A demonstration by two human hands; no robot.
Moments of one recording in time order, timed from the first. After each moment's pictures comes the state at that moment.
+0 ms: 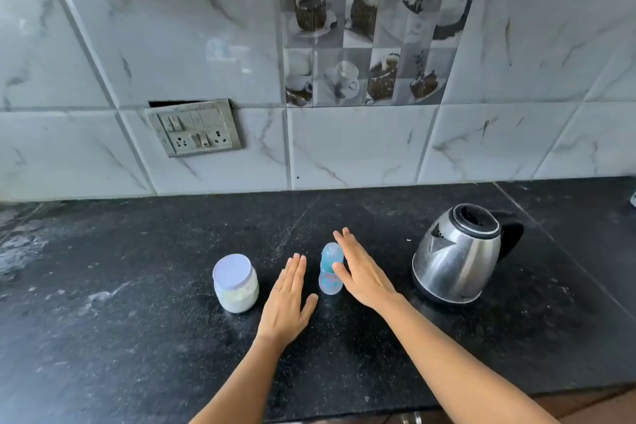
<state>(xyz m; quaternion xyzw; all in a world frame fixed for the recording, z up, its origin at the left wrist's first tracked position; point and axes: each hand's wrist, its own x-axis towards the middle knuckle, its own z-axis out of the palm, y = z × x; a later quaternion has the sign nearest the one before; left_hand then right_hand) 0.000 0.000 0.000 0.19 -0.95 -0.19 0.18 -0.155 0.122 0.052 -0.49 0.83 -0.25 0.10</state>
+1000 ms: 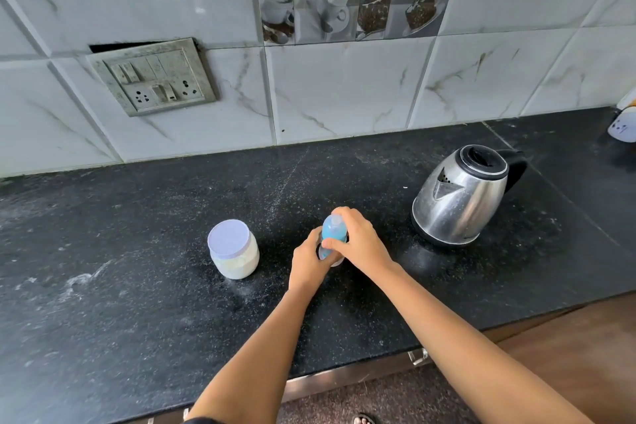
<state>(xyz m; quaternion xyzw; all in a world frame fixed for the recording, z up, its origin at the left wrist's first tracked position) -0.035 0.007 -0.013 0.24 -0.80 -0.53 0.15 -0.122 0.104 0.035 -0.37 0.86 -0.34 0.09</state>
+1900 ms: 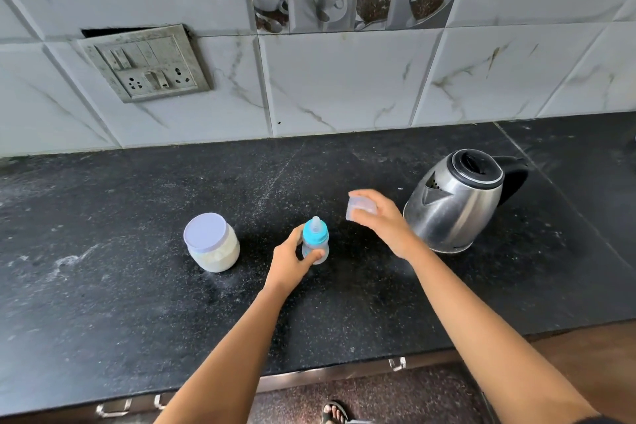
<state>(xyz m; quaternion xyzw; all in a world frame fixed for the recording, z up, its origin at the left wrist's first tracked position) -0.044 0.012 -0.021 0.26 -0.81 -0.50 0.14 -0.205 0.156 0.058 -0.31 0.75 -0.52 0.27</state>
